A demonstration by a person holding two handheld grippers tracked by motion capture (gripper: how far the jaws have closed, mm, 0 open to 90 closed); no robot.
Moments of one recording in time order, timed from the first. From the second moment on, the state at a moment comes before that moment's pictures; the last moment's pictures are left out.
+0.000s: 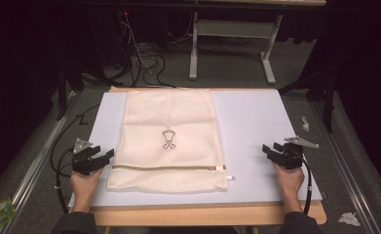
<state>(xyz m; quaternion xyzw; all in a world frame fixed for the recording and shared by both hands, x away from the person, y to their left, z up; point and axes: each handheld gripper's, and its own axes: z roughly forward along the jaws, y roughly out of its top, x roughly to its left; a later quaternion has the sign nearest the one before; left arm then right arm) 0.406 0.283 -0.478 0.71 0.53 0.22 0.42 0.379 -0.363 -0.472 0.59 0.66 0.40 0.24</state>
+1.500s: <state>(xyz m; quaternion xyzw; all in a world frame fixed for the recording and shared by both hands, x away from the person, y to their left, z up) 0.422 0.234 -0.463 0.74 0.54 0.14 0.37 0.415 -0.237 -0.455 0.52 0.75 0.40 0.07</state>
